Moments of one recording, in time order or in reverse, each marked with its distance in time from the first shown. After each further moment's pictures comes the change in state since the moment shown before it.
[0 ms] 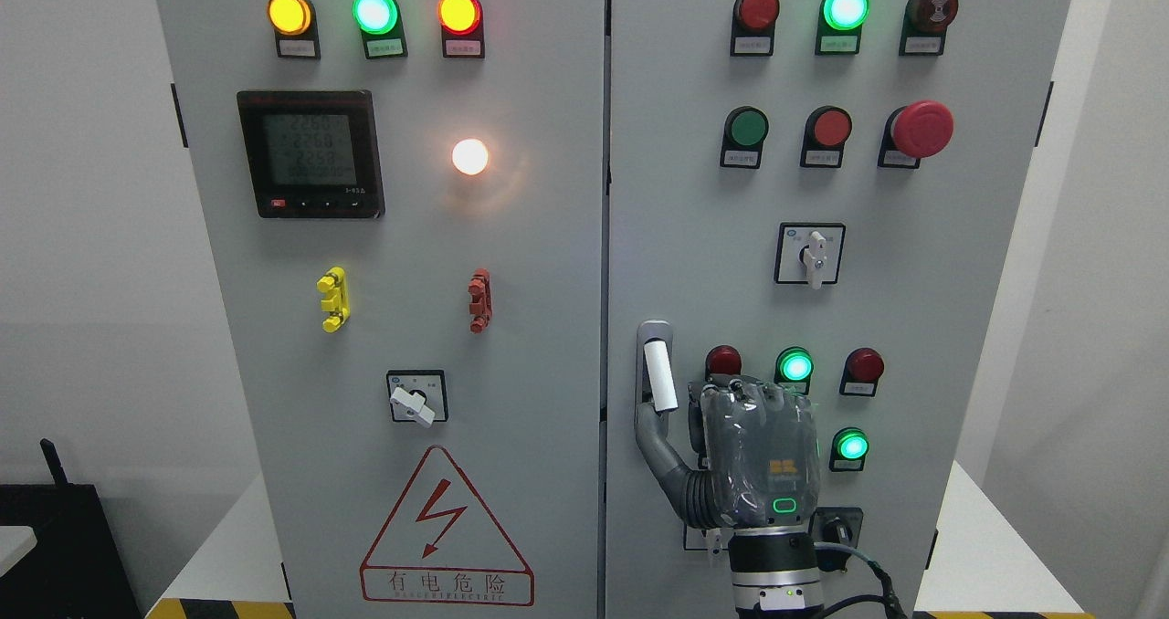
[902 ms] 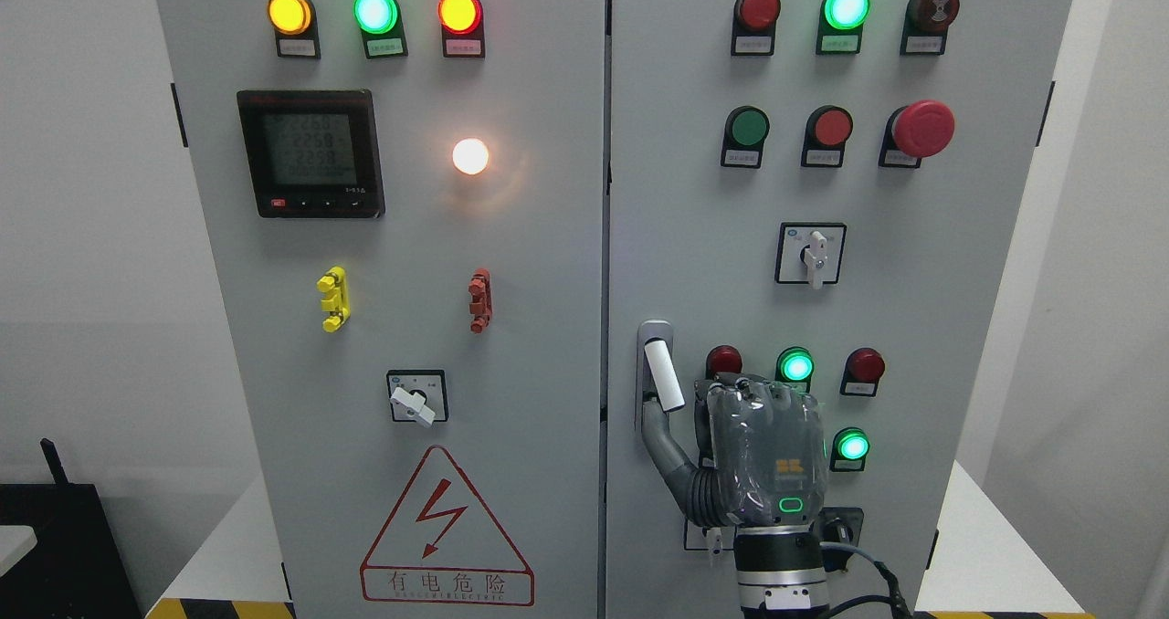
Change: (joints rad) left arm 0.000 0.000 0.000 0.000 0.000 0.000 0.000; right arm 0.006 0.000 -0.009 -0.008 0.000 0.000 -0.008
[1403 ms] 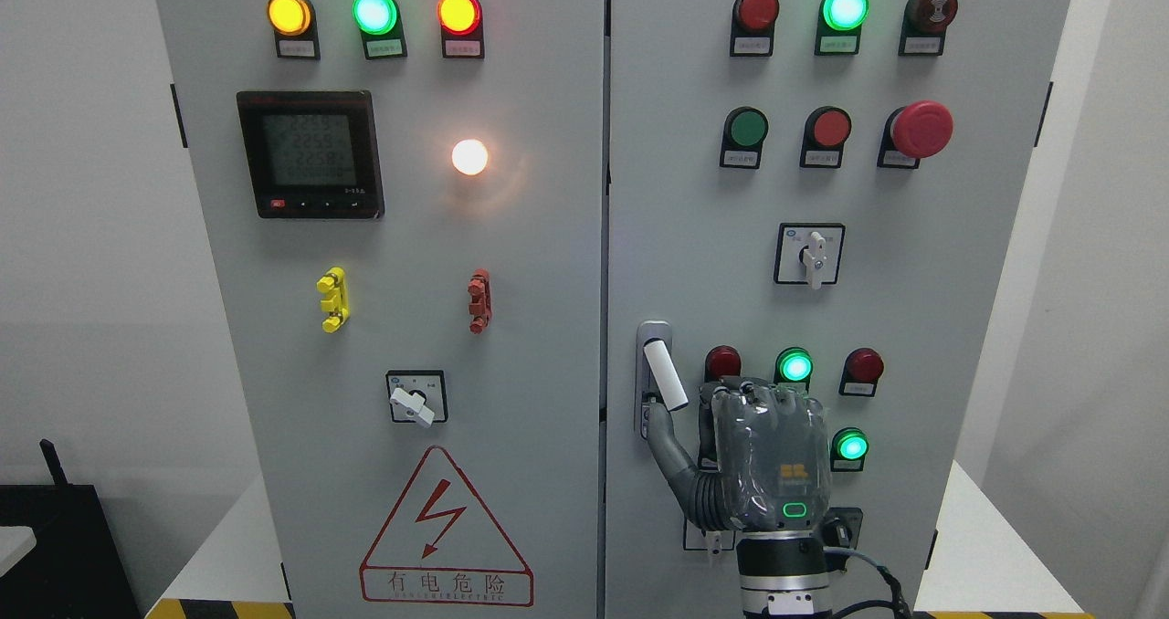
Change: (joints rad) left arm 0.000 0.000 0.000 0.000 0.000 0.000 -0.001; right arm 0.006 0.000 -0.002 -0.002 0.001 0.001 -0.004
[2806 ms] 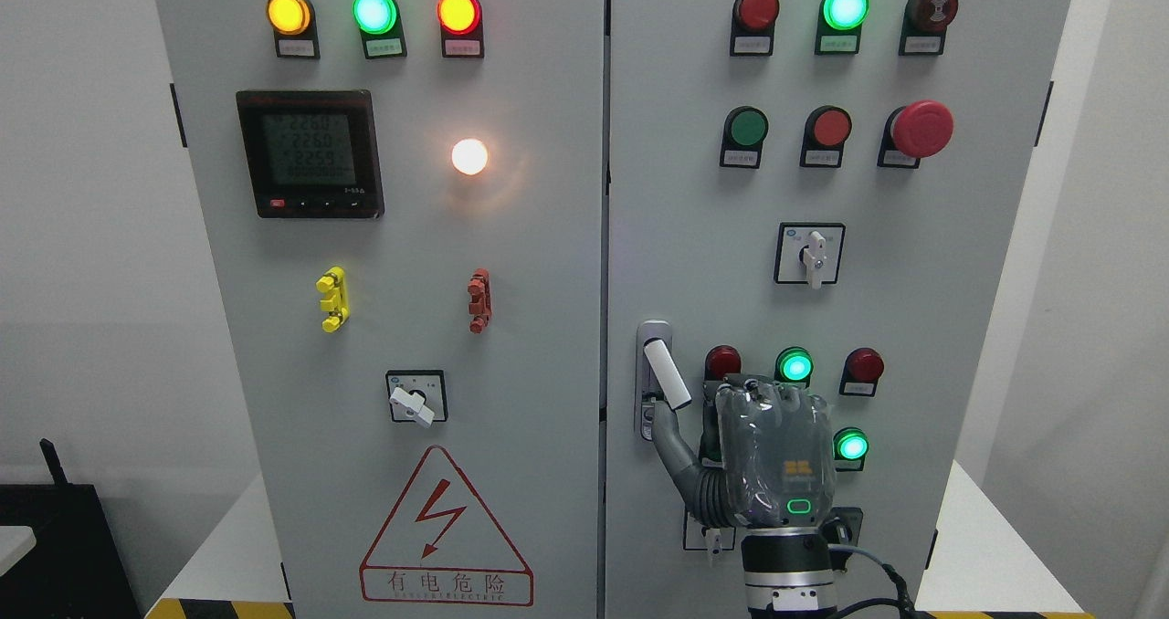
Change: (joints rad) left arm 0.000 0.000 0.000 0.000 0.000 0.000 0.001; right arm -0.005 -0.002 -0.012 -0.006 0.005 -0.001 0.002
